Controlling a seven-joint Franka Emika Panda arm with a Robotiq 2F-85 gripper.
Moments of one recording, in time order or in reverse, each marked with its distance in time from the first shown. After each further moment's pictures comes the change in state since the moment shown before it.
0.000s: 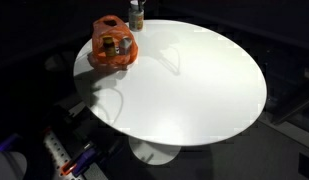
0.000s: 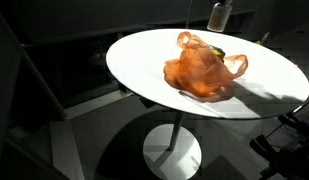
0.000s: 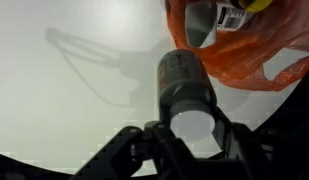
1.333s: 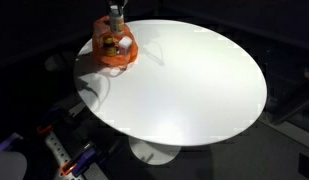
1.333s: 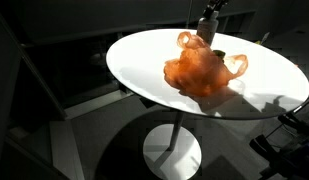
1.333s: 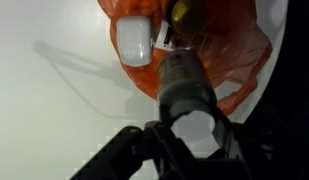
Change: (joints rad) arm 0.095 0.032 0.061 -0.022 0.003 0.005 0.000
